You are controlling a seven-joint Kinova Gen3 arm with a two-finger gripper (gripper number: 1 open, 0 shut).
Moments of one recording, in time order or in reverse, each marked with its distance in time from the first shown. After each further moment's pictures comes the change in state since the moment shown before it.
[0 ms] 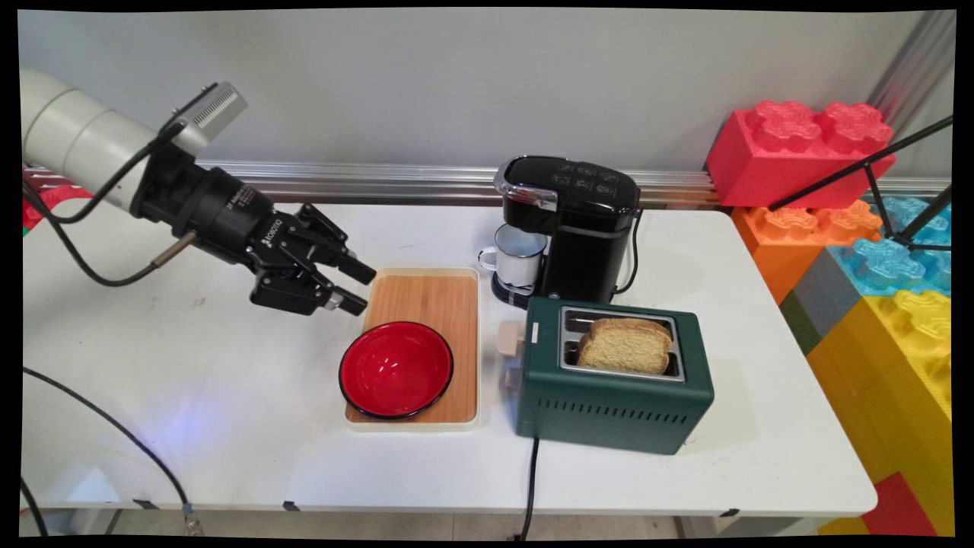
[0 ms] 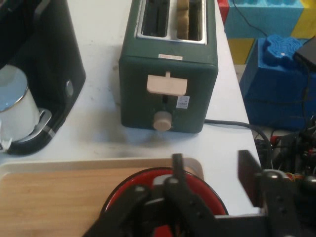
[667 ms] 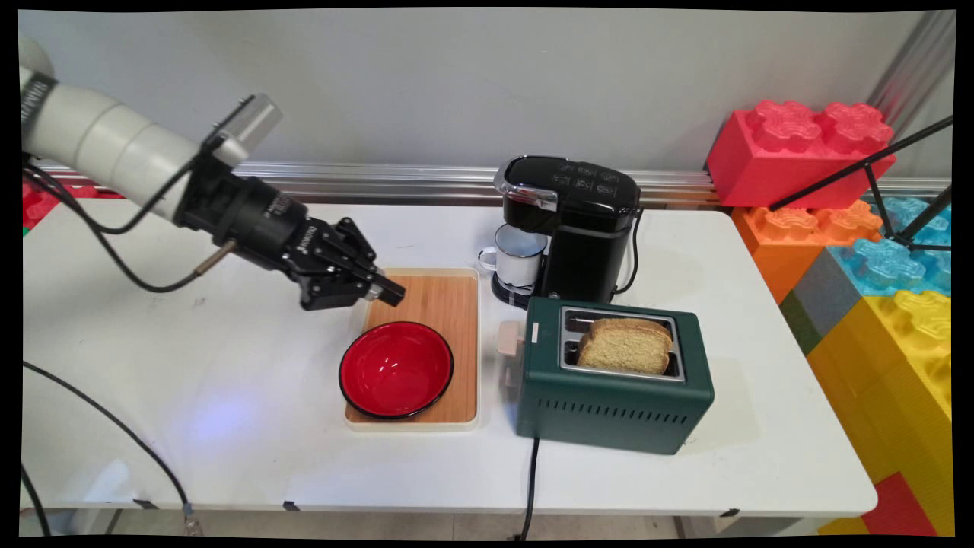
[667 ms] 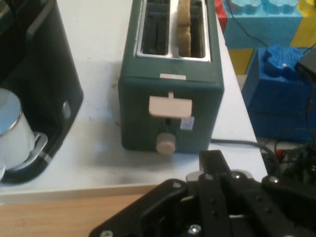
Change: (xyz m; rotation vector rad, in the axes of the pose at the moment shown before) arm 0.007 -0.008 0.034 -0.010 0.033 0.024
